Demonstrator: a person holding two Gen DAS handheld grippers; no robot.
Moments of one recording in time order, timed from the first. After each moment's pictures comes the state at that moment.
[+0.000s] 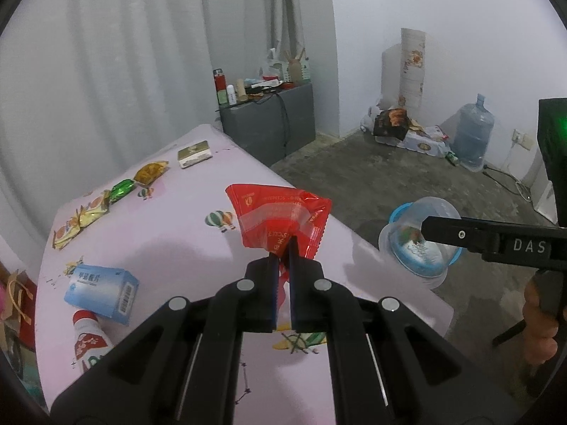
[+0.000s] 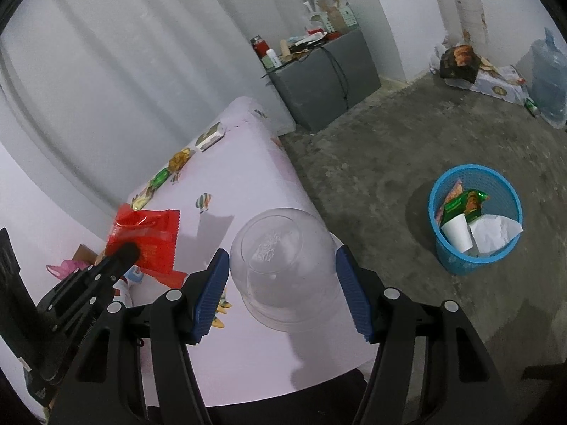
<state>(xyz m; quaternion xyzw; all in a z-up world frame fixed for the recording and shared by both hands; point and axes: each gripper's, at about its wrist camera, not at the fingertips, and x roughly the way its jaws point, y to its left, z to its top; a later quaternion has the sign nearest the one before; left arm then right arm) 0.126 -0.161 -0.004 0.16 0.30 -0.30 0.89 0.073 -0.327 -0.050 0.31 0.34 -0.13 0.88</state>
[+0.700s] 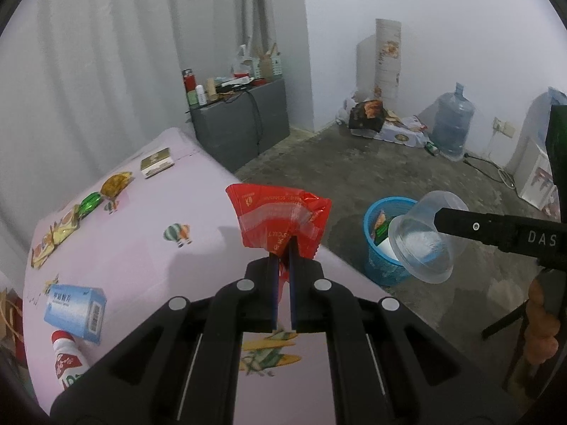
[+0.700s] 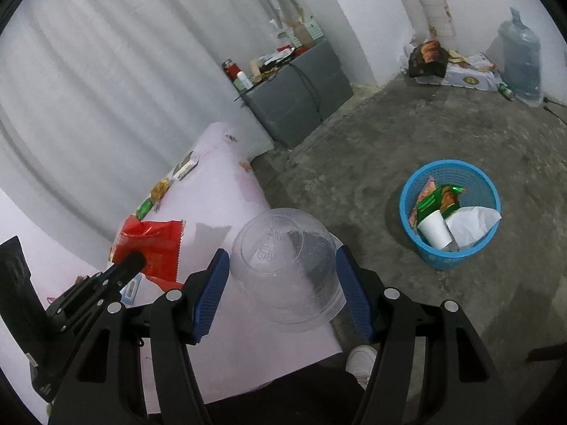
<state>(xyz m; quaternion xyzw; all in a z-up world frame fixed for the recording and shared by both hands) 0.122 -0.208 -0.008 0.18 0.31 -0.35 0.87 0.032 -0.368 -0.053 0.35 0.30 -0.17 0.87</state>
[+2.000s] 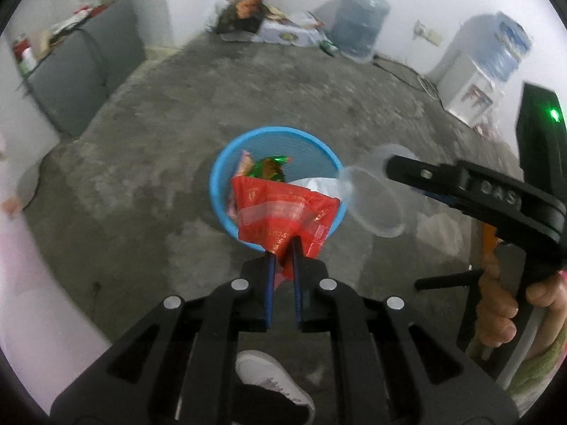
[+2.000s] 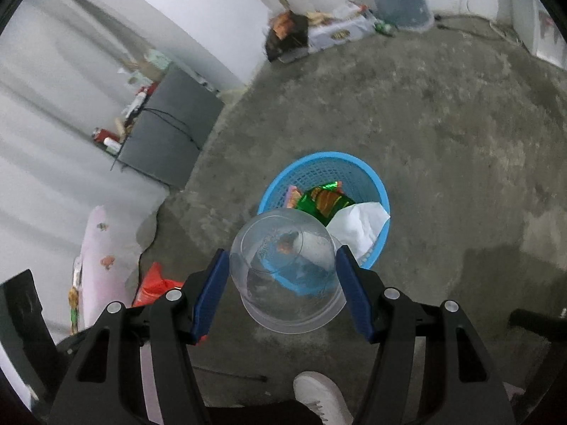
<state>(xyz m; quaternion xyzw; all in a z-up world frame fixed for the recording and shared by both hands) 0.123 -0.484 -0.139 0.27 0.48 -0.51 0.66 -0.032 -0.590 -0.178 0.49 0.30 -0.33 0.75</state>
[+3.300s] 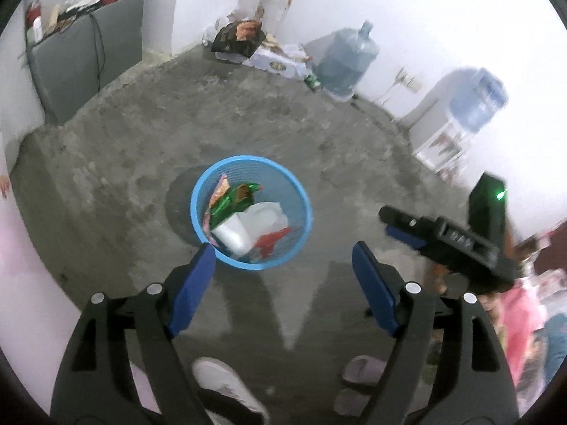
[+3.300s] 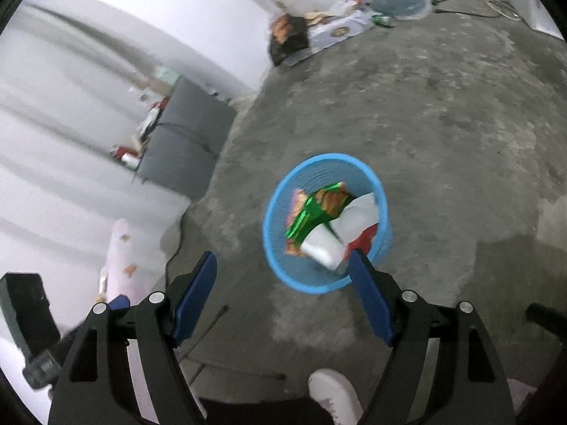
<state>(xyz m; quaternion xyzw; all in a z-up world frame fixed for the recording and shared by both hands) 0.153 -0.443 -0.080 0.14 0.49 -0.55 0.66 -0.084 -0.586 -0.168 0.52 0.26 -0.27 0.77</state>
